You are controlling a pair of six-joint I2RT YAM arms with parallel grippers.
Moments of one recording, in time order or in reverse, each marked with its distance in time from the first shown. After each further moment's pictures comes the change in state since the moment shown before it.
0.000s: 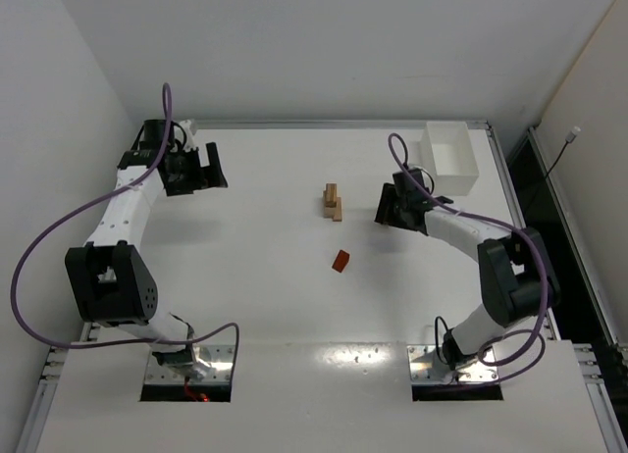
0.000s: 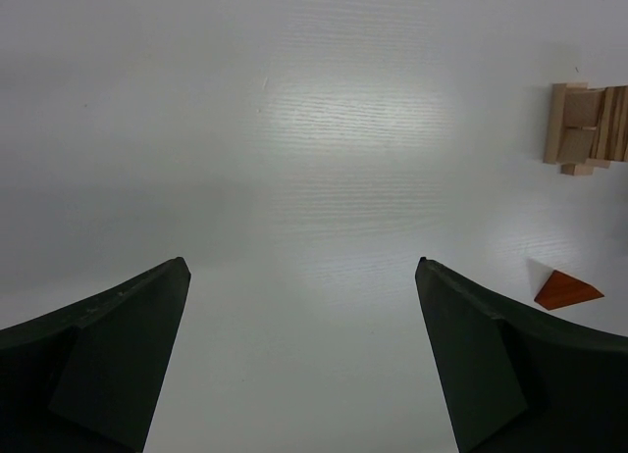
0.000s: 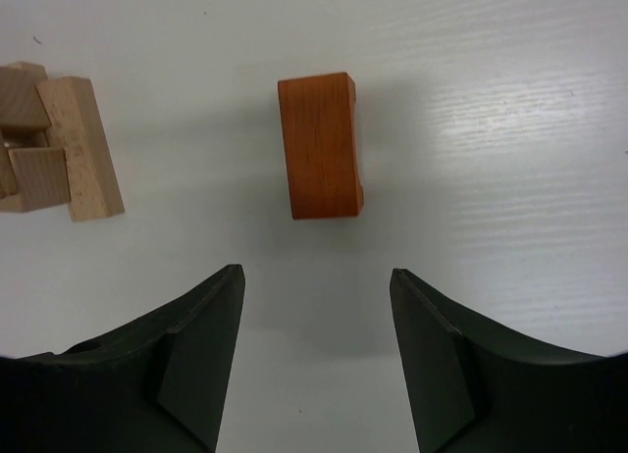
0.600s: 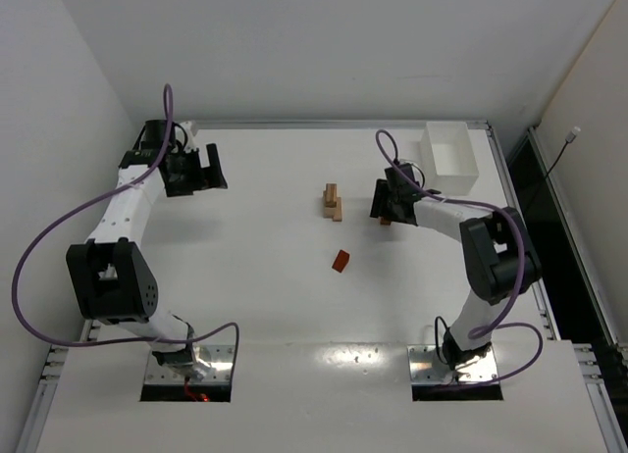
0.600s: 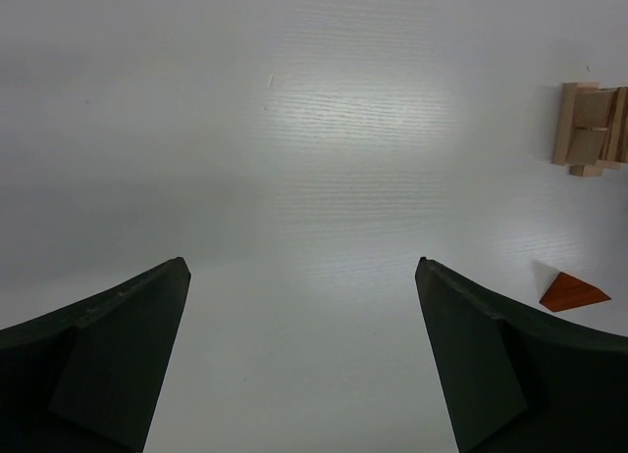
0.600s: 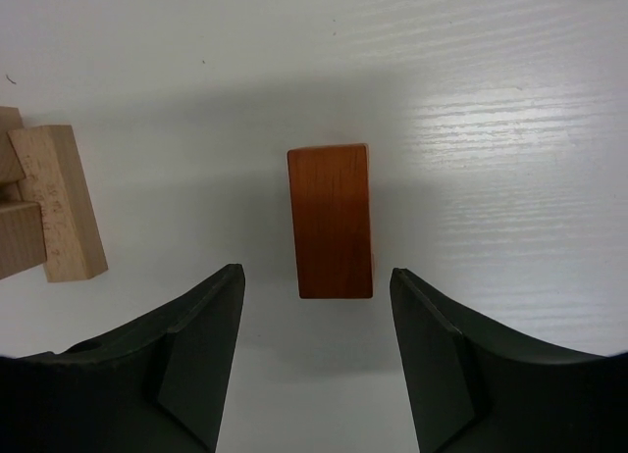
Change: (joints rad) left arm 0.000 0.011 0.000 0.000 -0.011 0.000; right arm -0.001 0.163 0.091 0.072 0.023 -0.048
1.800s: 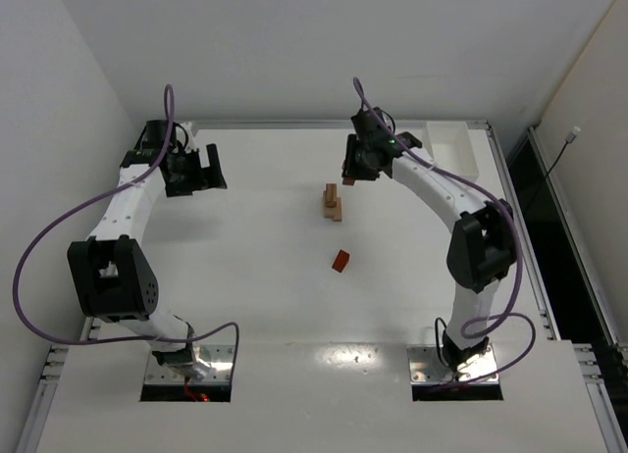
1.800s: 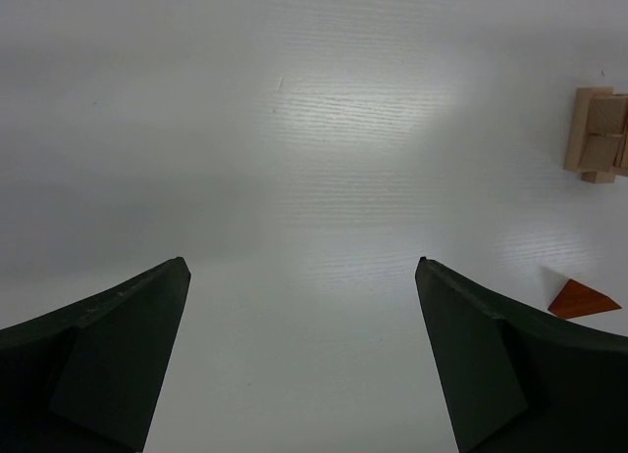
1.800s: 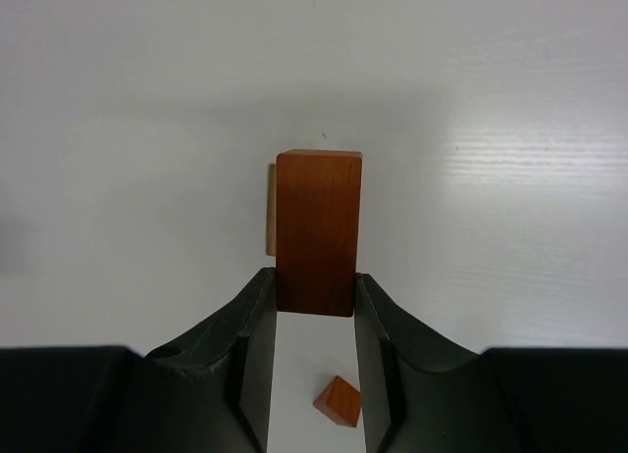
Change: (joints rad) left arm 0.000 0.019 0.000 0.008 -0.017 0.000; right arm 0.138 0.117 0.674 -0.486 -0.071 0.039
